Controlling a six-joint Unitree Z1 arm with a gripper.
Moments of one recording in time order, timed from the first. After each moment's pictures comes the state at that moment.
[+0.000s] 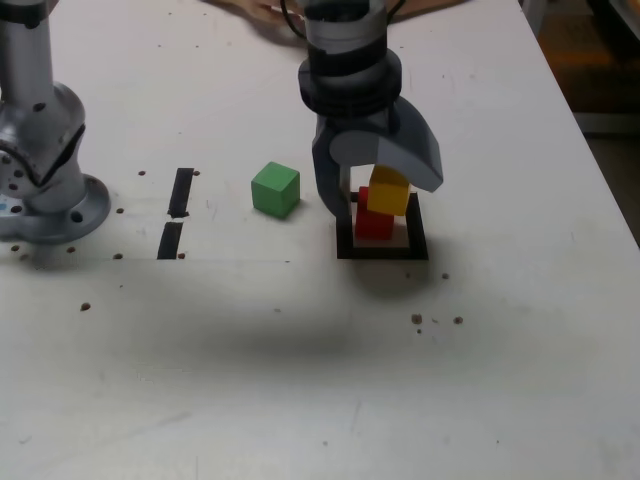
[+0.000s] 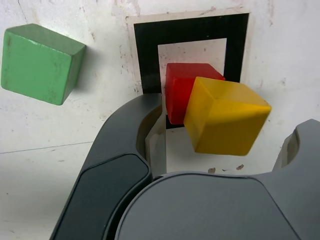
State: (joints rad) arm -0.15 1.80 -1.22 0.85 0.06 -0.08
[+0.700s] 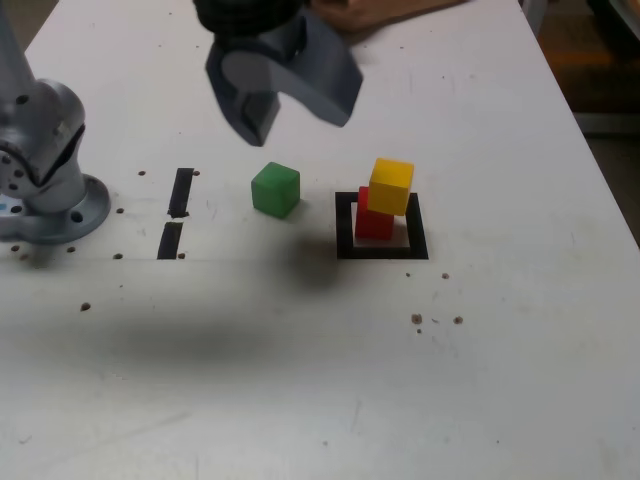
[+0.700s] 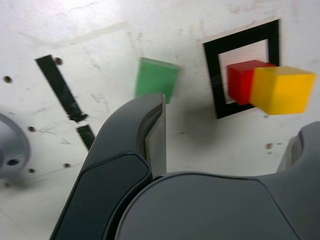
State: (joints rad) arm -0.15 1.50 -1.14 1.07 0.15 0.14
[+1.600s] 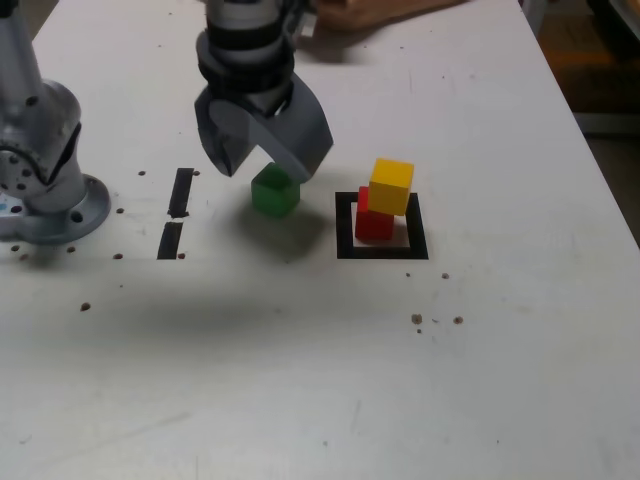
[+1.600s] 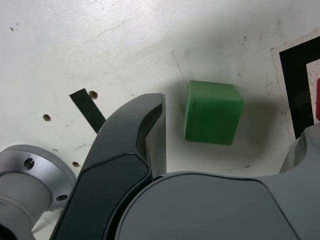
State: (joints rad) arm -0.03 1.64 -0.97 0.95 0.13 0.41
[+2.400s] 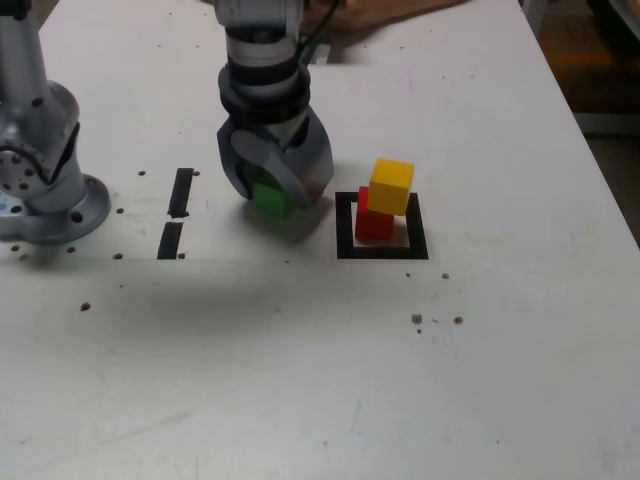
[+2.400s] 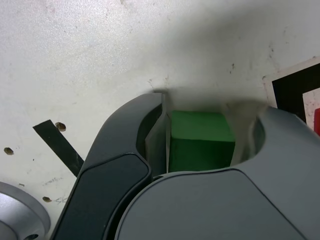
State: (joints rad) arm 0.00 1.70 -0.87 0.73 0.14 0.43
